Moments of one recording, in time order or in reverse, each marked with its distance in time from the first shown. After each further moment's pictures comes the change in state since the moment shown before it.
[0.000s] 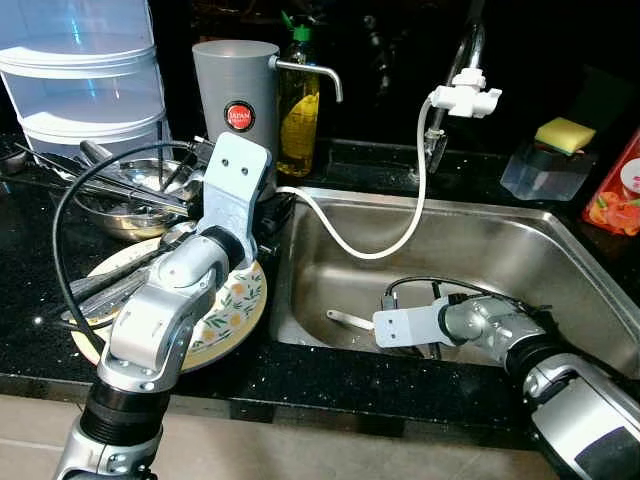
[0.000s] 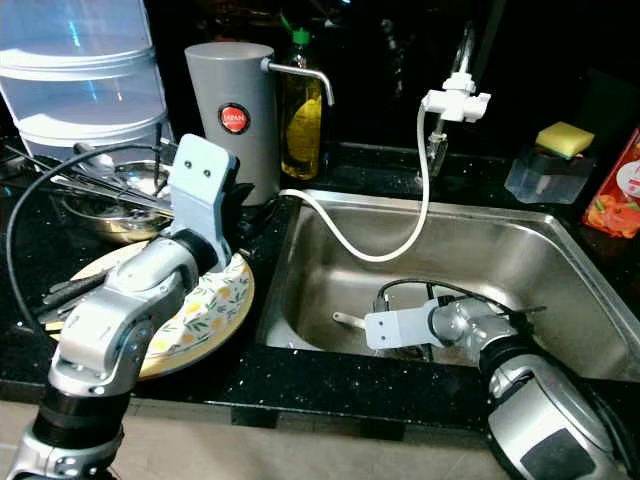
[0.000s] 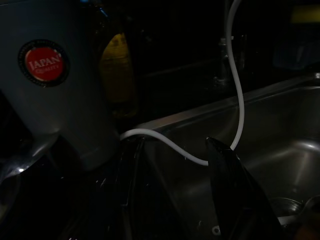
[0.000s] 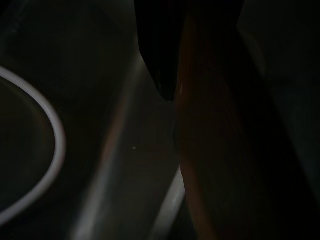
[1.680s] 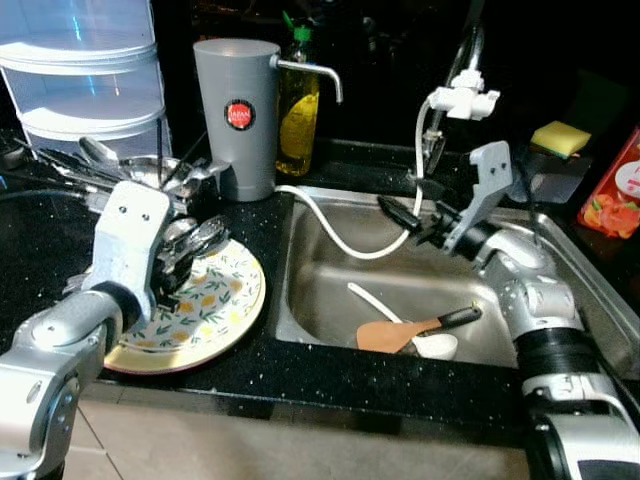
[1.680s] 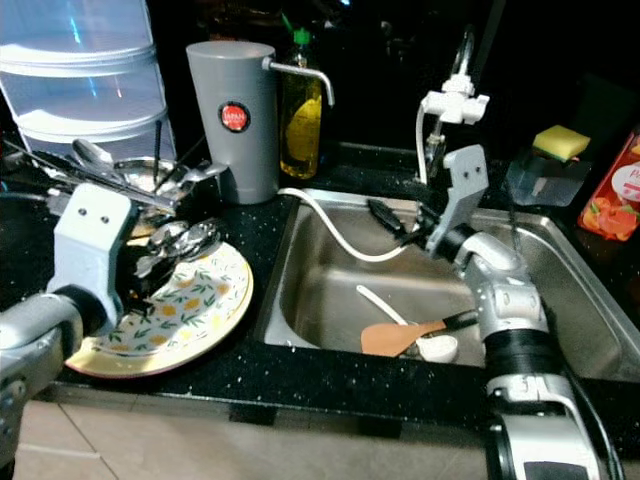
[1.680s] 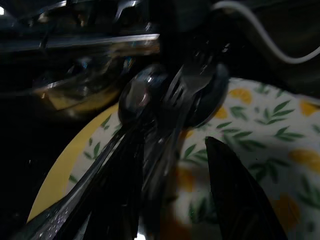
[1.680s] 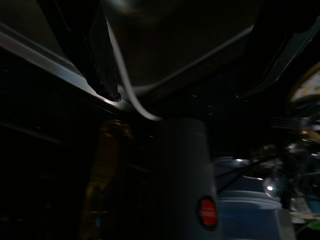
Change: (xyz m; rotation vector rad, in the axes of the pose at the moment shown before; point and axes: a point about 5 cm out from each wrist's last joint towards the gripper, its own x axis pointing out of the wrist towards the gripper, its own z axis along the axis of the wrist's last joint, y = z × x) left arm -0.091 0.056 -0.032 0.016 0.396 0.246; right arm -0.090 -0.099 0.036 1.175 -1.033 -0.363
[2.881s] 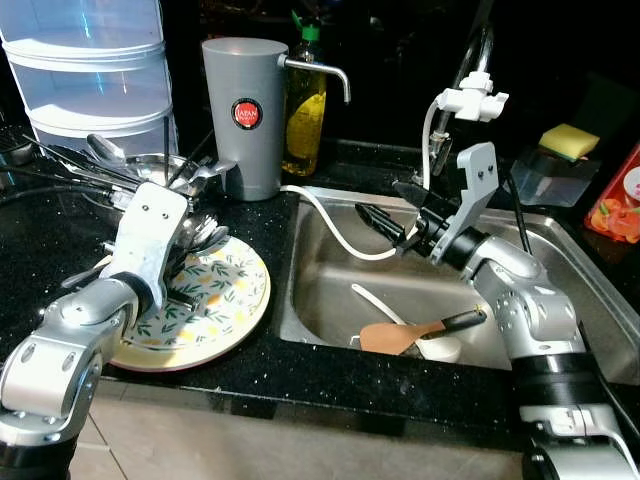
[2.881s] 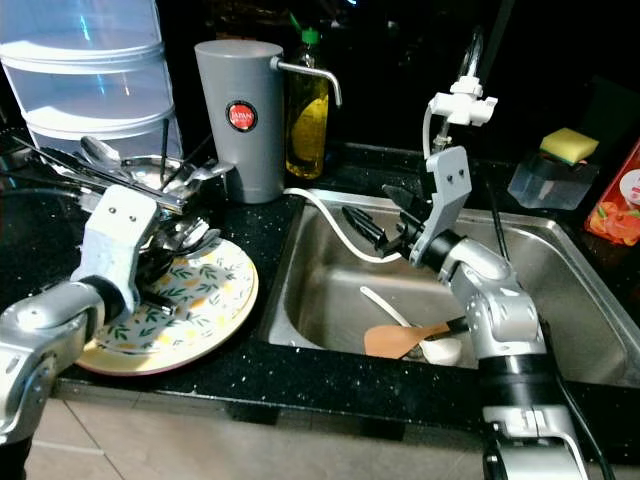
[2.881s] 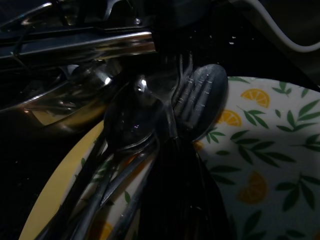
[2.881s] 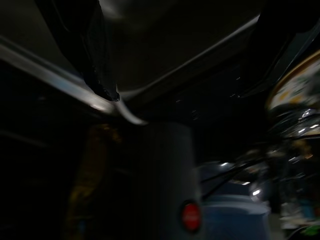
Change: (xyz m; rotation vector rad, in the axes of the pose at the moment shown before) left arm 0.026 -0.001 -0.003 0.070 0.008 -0.022; right arm -0.012 0.022 0.003 0.006 0.041 0.055
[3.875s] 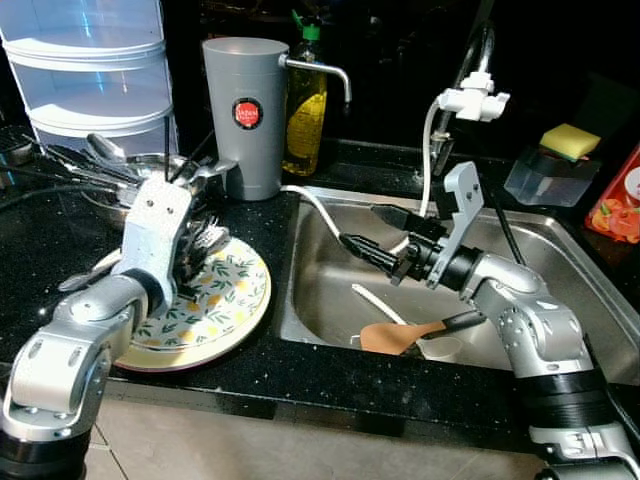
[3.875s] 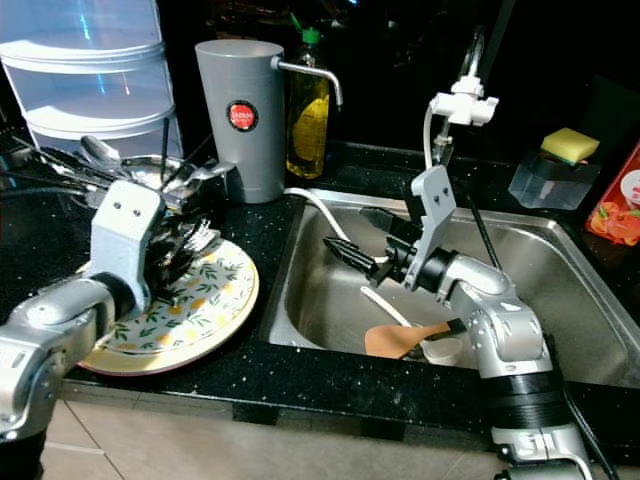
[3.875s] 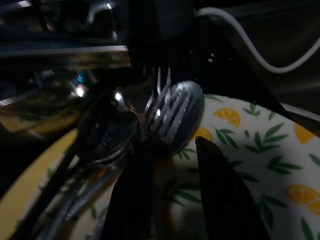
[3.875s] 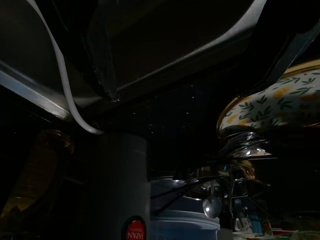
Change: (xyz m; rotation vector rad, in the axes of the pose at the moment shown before) left arm 0.006 -0.012 0.004 -0.121 -0.029 -0.038; right arm -0.006 0.014 -0.002 0.000 0.029 0.122
